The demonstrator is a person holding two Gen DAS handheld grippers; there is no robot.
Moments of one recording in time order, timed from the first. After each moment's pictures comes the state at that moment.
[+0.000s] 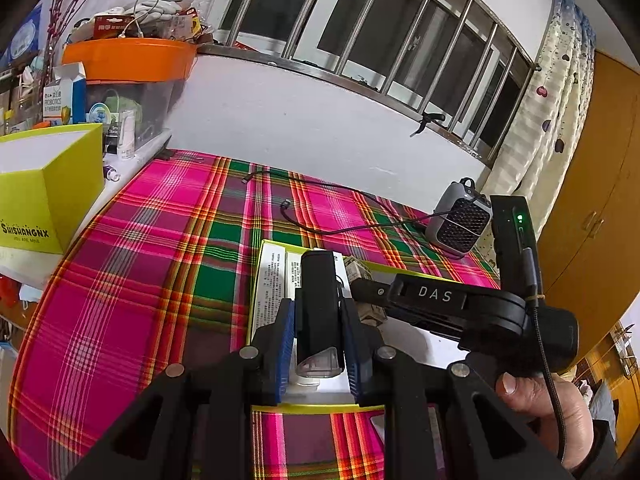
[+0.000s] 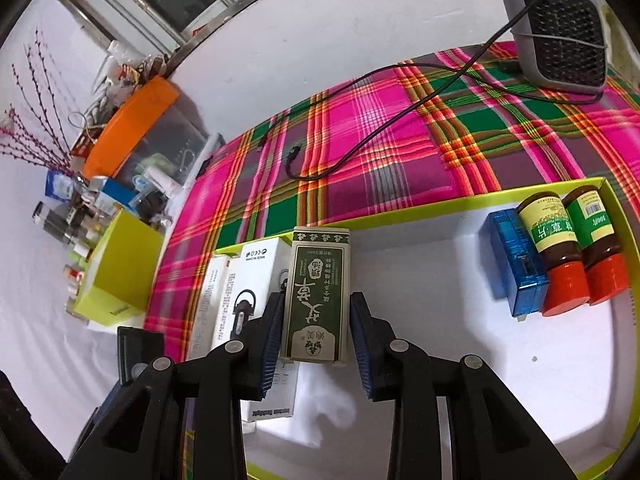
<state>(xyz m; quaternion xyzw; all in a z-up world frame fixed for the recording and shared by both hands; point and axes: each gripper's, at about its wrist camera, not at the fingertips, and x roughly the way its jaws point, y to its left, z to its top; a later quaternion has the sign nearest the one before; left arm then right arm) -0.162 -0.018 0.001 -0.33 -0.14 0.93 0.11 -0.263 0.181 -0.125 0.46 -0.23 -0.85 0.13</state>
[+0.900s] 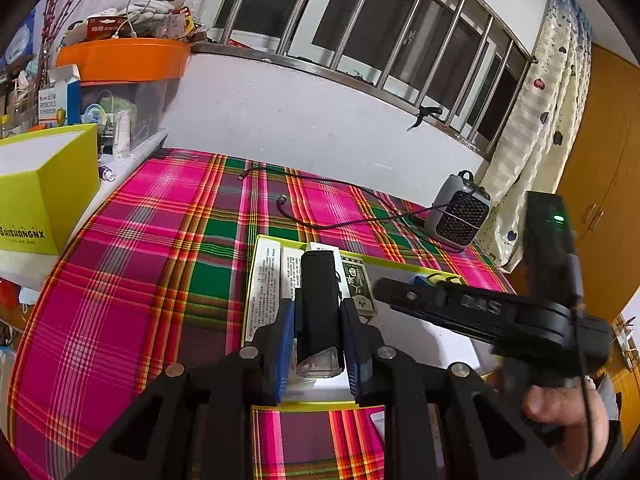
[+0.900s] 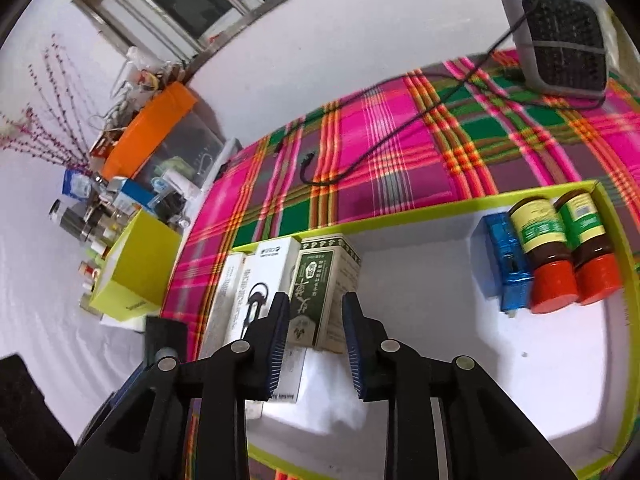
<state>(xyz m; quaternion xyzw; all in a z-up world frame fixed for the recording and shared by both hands) -0.164 -0.012 -0.002 -0.33 -0.13 0.93 0.11 -0.247 0.190 -0.114 0.44 -0.23 -0.86 0.16</state>
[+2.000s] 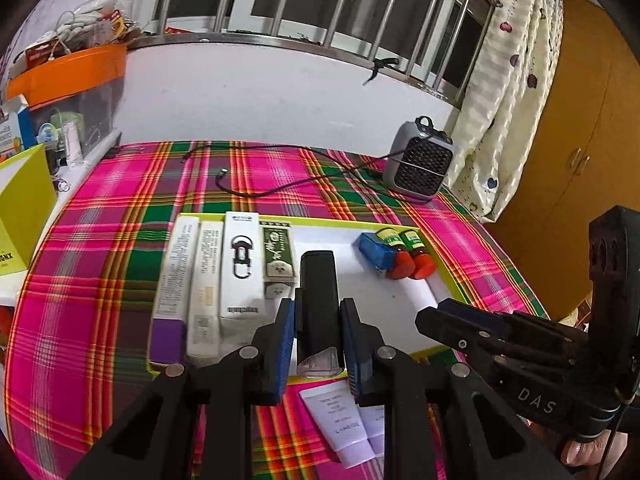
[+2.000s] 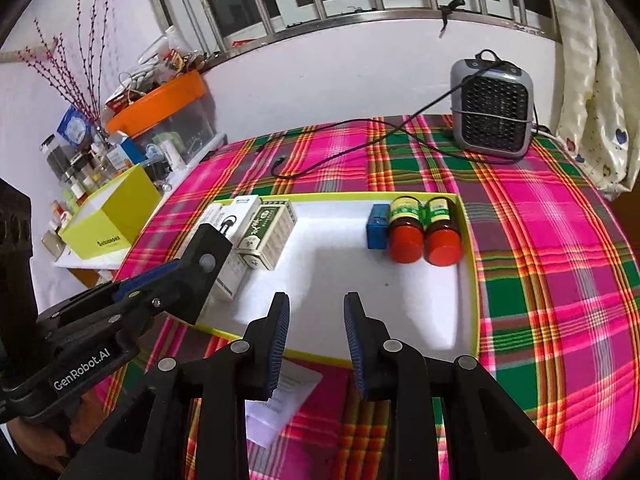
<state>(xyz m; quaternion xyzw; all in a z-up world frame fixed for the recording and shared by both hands) -0.160 0.056 0.004 -0.38 -0.07 0.91 0.16 -0.148 0.226 -0.085 0.40 -0.09 -0.91 0.11</state>
